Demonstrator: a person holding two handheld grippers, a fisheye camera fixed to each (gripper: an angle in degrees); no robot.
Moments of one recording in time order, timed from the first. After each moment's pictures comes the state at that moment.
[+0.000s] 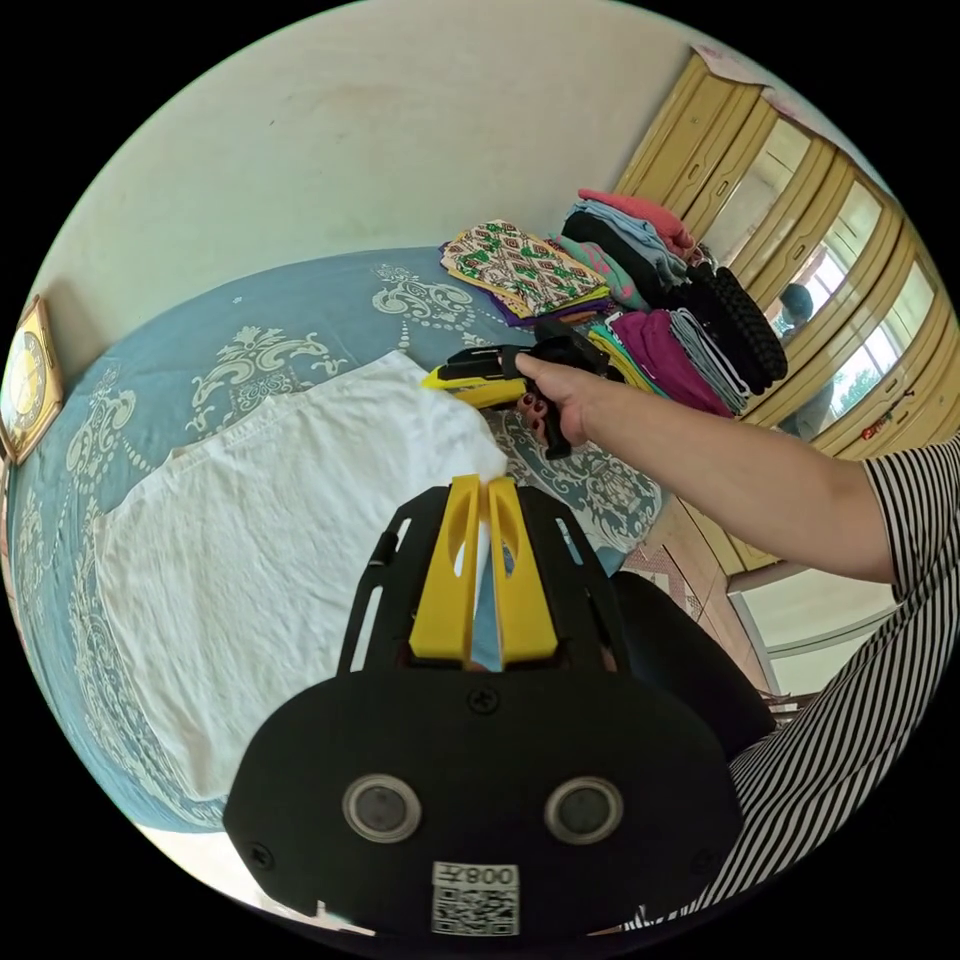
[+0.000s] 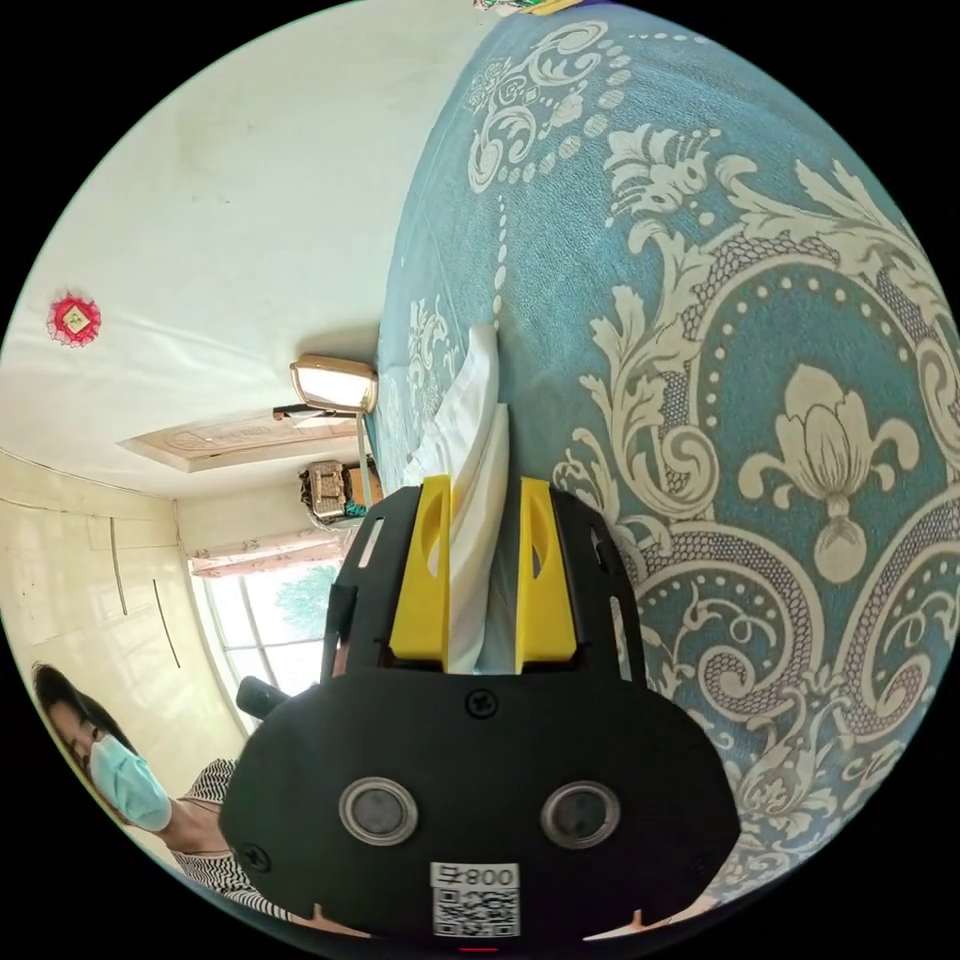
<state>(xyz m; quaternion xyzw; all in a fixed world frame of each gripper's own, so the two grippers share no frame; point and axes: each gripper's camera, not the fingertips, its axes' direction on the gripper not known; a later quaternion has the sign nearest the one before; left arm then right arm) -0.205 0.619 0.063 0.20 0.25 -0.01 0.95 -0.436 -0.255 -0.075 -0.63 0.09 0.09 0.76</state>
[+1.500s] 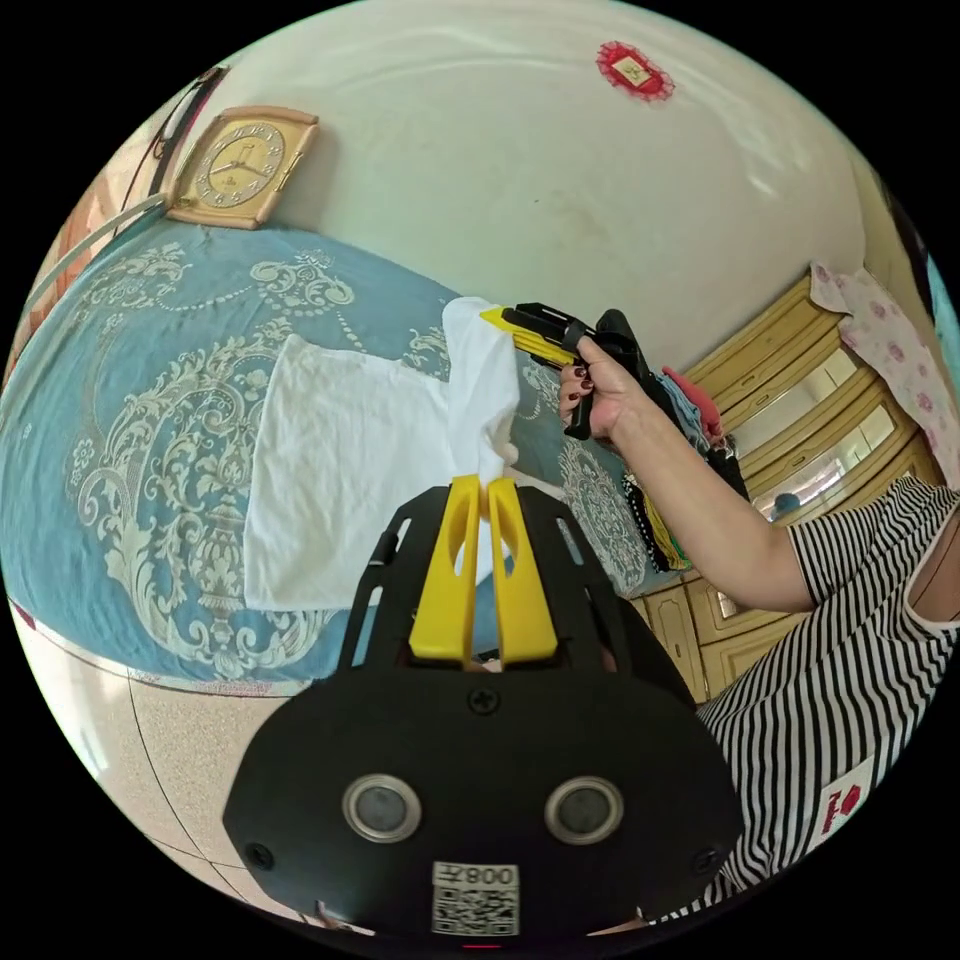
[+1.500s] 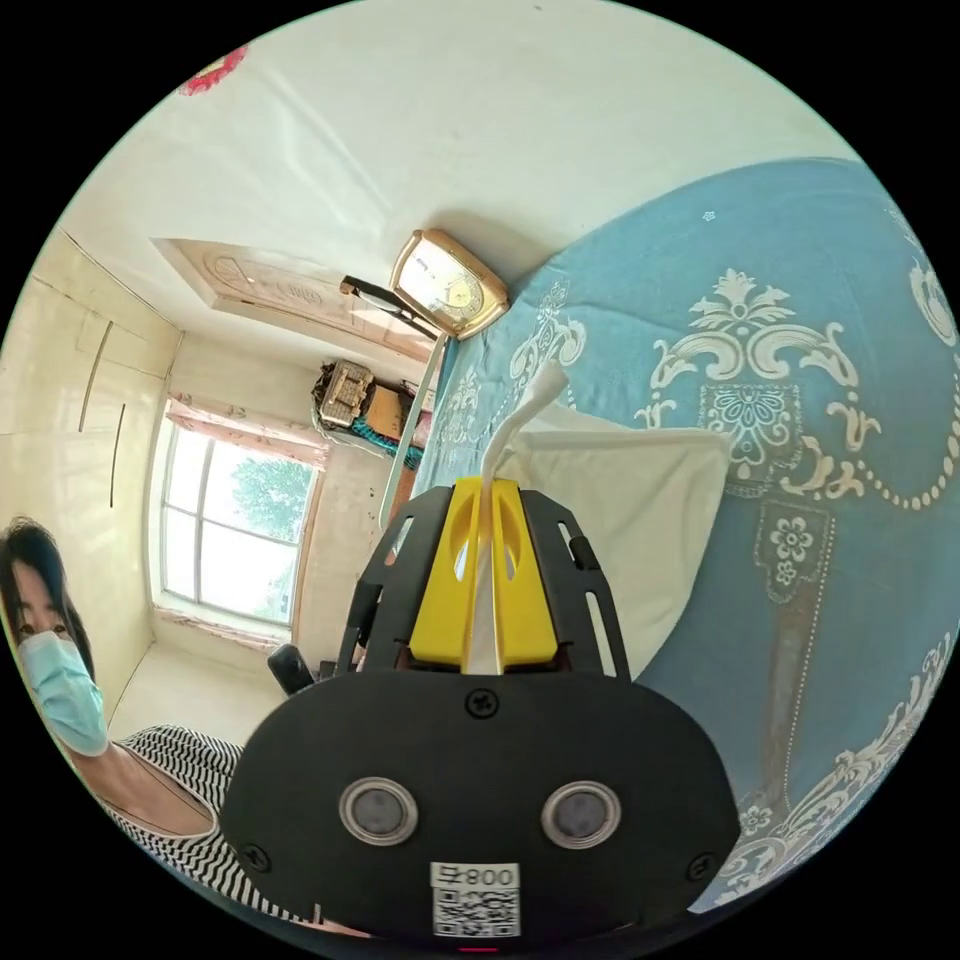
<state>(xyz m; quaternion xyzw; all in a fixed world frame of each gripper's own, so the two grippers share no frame) -0.479 0.992 0.314 0.27 0.33 -0.27 0.86 -0.863 0.057 0.105 -0.67 -0.03 -0.10 0.74</state>
